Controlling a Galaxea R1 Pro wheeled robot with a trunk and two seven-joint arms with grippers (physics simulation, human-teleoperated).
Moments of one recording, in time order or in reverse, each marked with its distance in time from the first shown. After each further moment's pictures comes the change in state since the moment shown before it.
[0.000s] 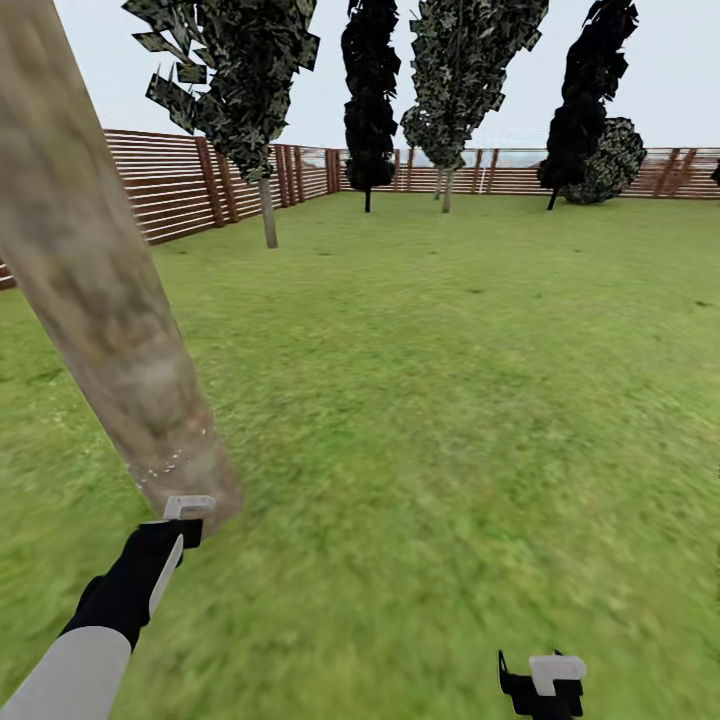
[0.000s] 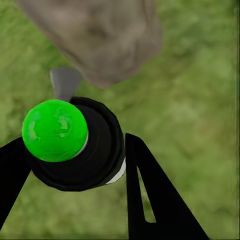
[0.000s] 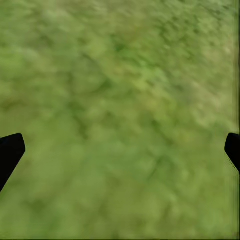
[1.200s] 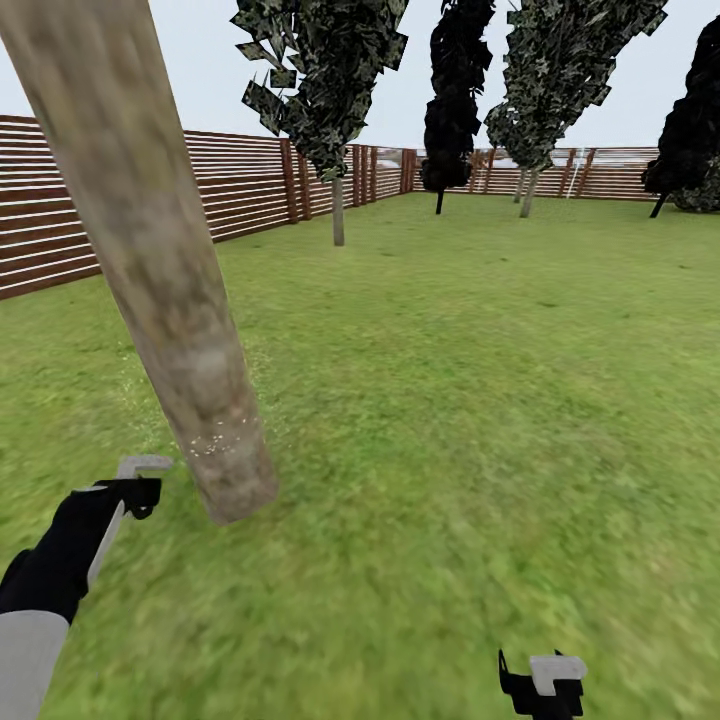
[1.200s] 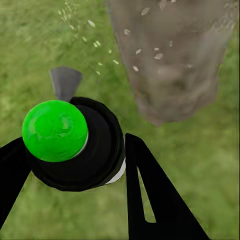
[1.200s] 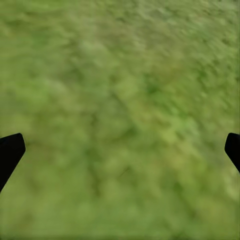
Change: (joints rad) left arm -0.032 0.169 0.014 -0.172 0.017 0.036 -0.191; right arm 0.000 0.000 0.000 -0.001 0.000 0.000 0.000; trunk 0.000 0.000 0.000
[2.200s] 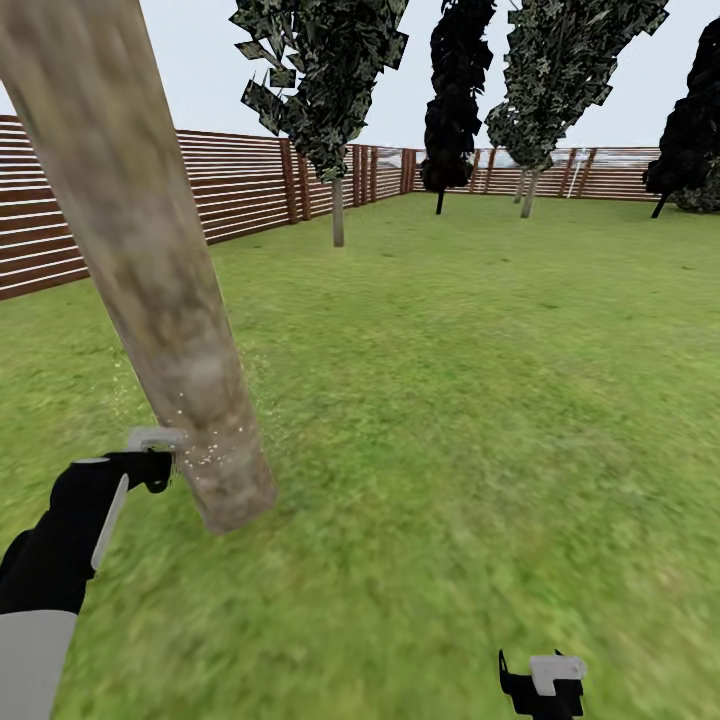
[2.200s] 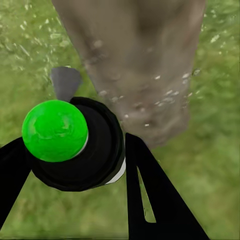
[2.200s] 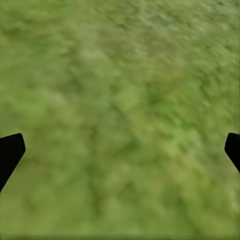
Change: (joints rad) left arm 0.004 -0.039 -0.015 -0.272 -0.011 0.206 -0.042; right arm 0.000 0.000 0.000 0.000 0.000 0.000 0.000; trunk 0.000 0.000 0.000
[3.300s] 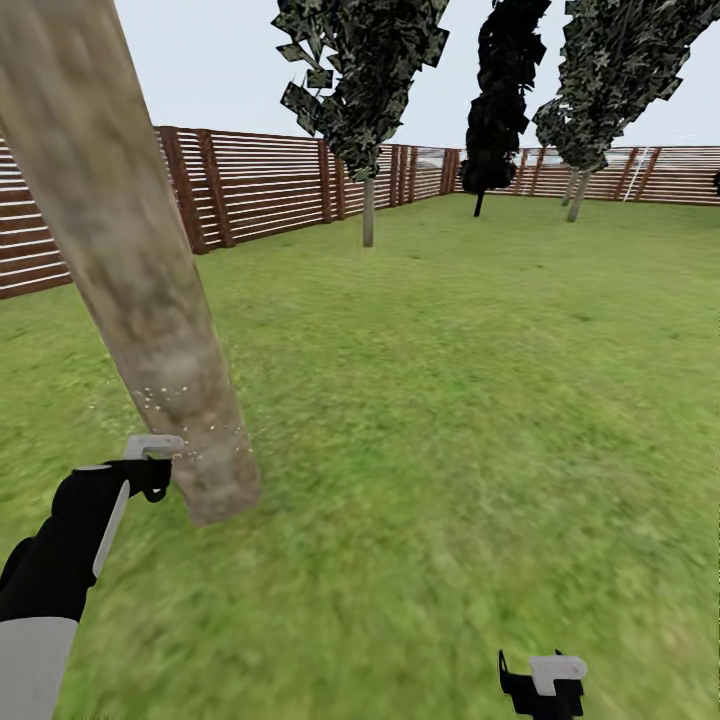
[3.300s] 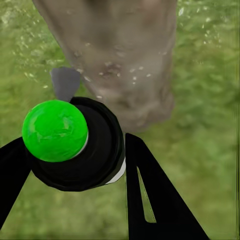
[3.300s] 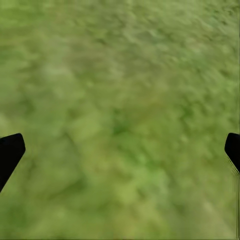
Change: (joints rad) left arm 0.019 -0.009 0.010 0.010 0.000 -0.001 0.017; right arm 0.000 0.000 0.000 0.000 -0.002 0.000 0.000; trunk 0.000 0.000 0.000
